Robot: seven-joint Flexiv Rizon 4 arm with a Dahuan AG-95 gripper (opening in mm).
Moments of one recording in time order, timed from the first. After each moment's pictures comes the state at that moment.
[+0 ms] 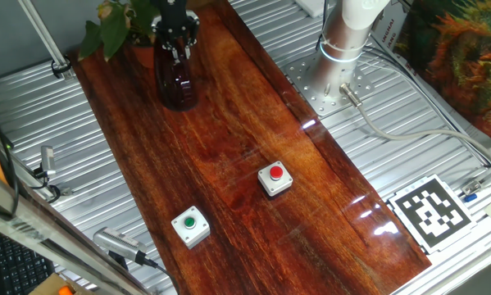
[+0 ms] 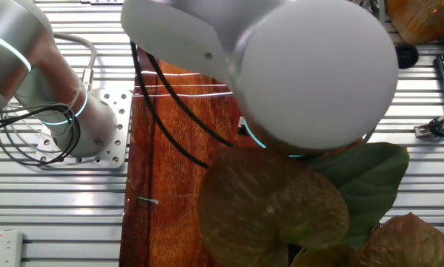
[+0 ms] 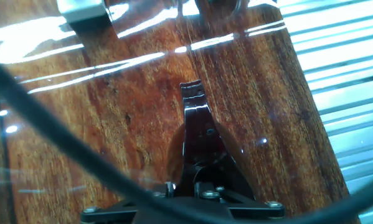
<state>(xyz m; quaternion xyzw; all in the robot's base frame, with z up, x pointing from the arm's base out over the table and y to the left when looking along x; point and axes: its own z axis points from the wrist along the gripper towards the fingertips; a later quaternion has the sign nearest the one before) 0.449 -0.114 0.235 -0.62 0.77 0.09 0.13</state>
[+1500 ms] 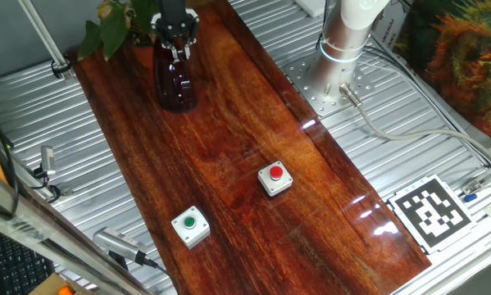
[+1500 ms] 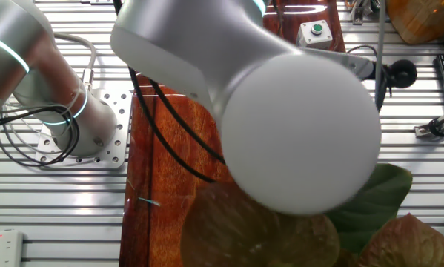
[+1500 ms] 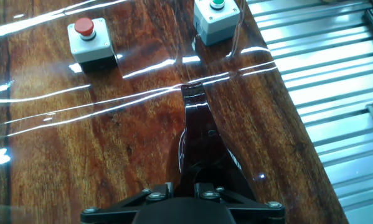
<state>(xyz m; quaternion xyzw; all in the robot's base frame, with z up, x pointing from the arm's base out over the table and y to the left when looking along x) 0.456 -0.108 0.242 -0.62 0.75 0.13 0.18</state>
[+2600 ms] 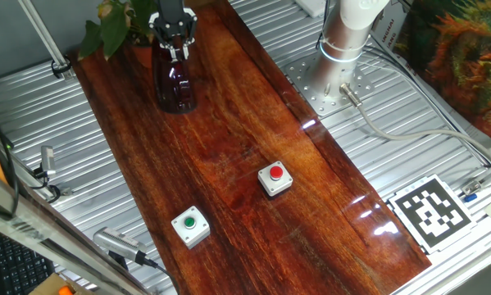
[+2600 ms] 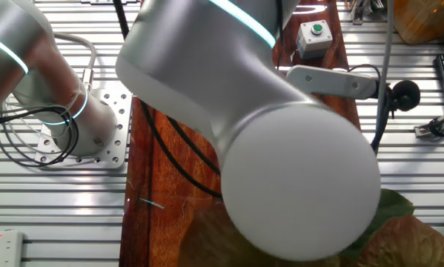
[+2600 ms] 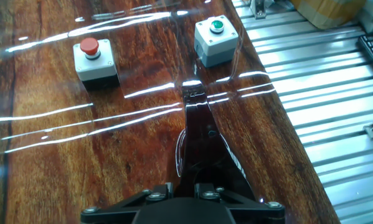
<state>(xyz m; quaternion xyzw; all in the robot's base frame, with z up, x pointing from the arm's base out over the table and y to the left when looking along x) 0.455 -0.106 0.243 -0.61 0.75 0.15 0.21</state>
